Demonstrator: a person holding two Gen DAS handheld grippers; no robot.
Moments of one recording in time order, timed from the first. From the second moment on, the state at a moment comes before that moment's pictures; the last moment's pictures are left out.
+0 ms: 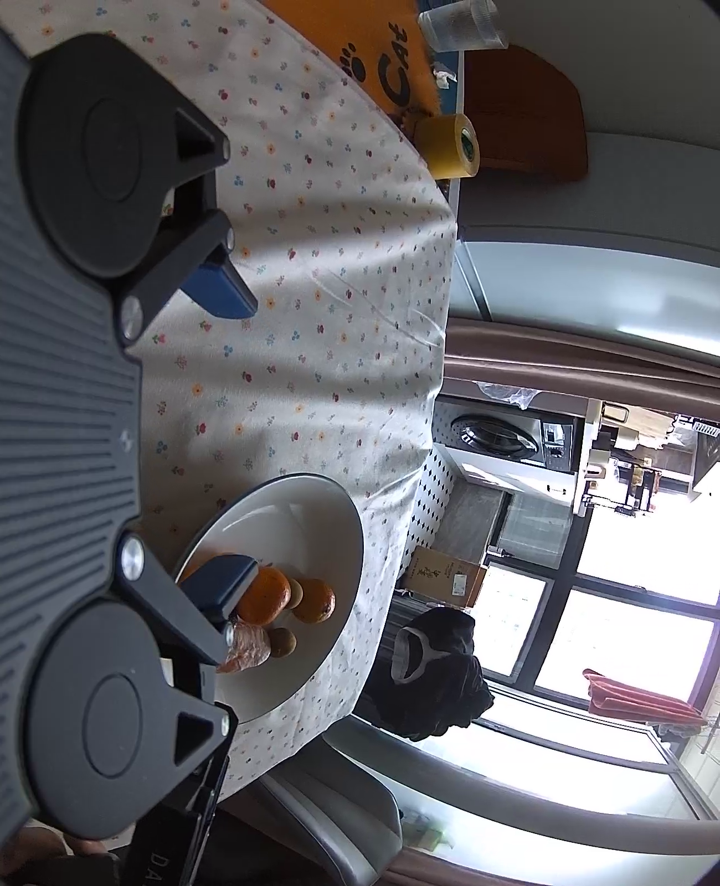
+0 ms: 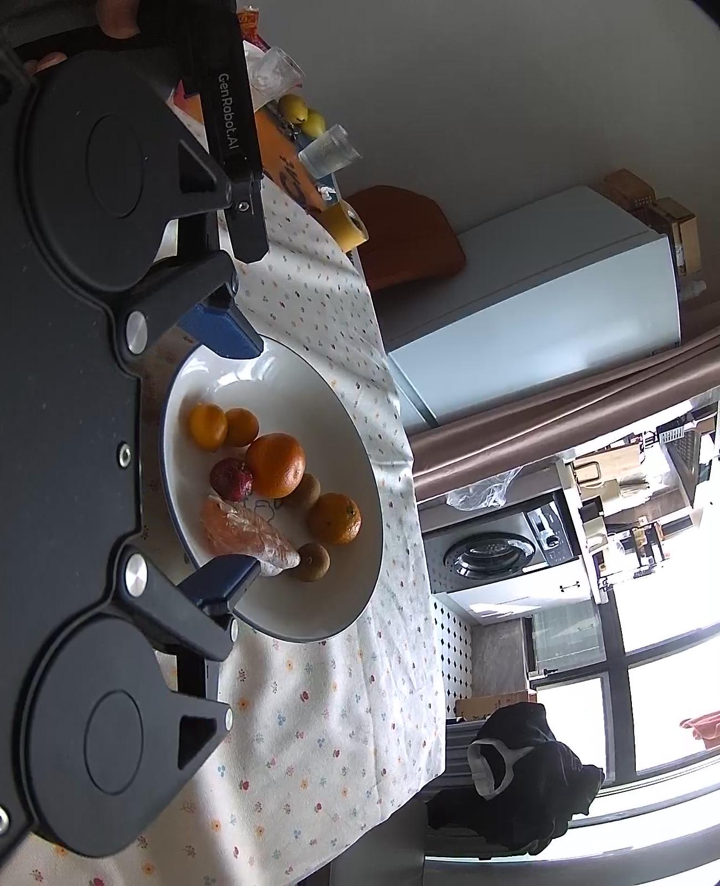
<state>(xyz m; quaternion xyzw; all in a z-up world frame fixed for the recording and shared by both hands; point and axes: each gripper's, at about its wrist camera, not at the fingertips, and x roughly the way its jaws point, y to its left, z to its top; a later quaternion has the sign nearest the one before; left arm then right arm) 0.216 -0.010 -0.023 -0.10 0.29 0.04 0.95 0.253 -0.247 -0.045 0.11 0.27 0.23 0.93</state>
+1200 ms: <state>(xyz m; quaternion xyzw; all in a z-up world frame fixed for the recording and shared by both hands) 0.149 -0.005 -0.013 -0.13 0.27 0.03 0.95 0.198 -0.255 -0.044 0.10 0.26 0.24 0.93</state>
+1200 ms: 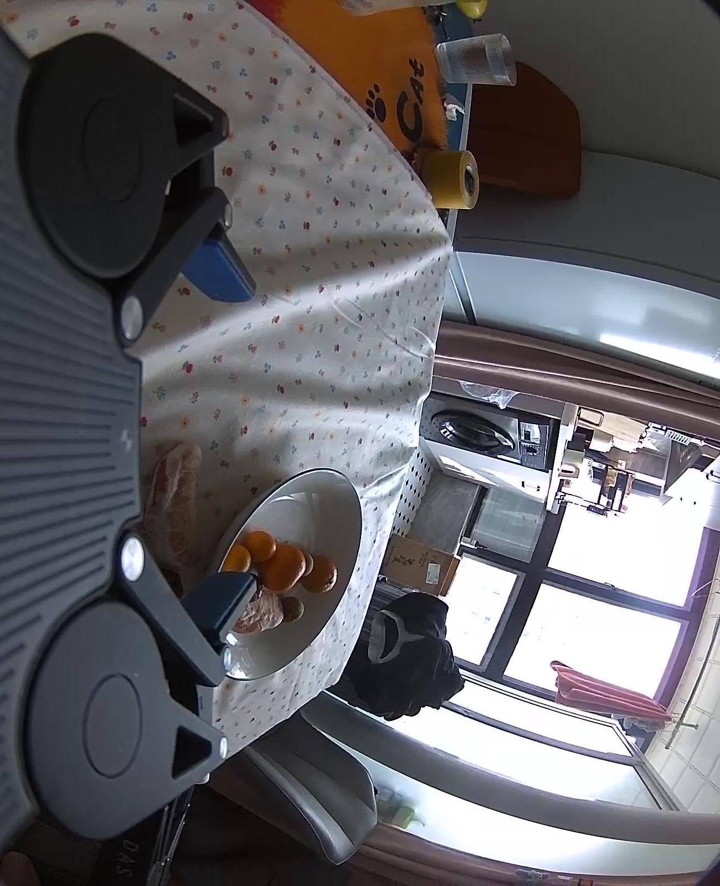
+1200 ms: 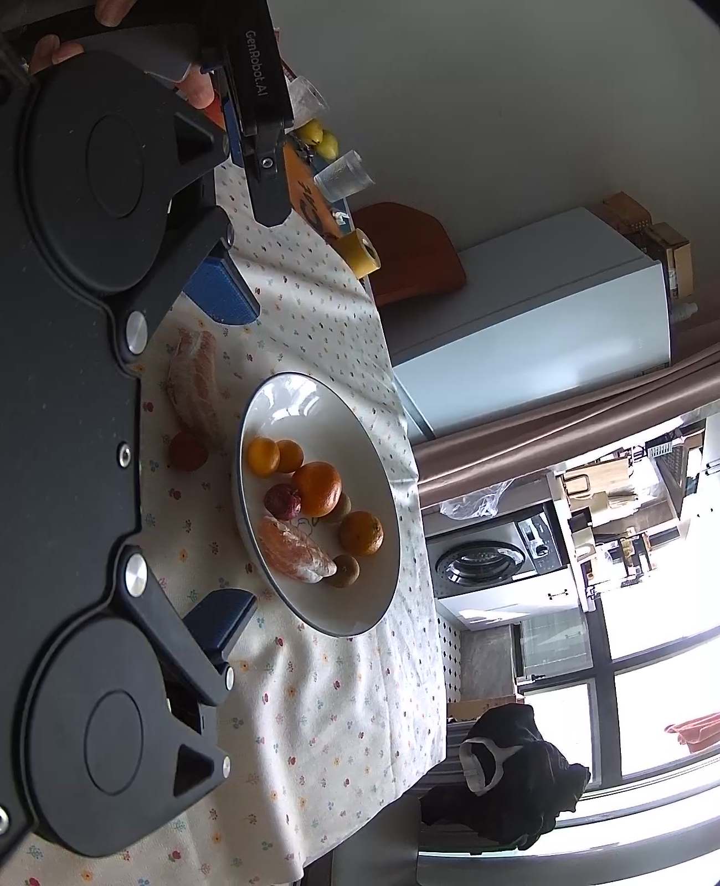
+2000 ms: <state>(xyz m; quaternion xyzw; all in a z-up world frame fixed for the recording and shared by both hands) 0.155 -0.011 -0.051 -0.11 0.31 0.04 0.94 0.201 -0.244 -0.072 0.08 0.29 0.25 0.92</state>
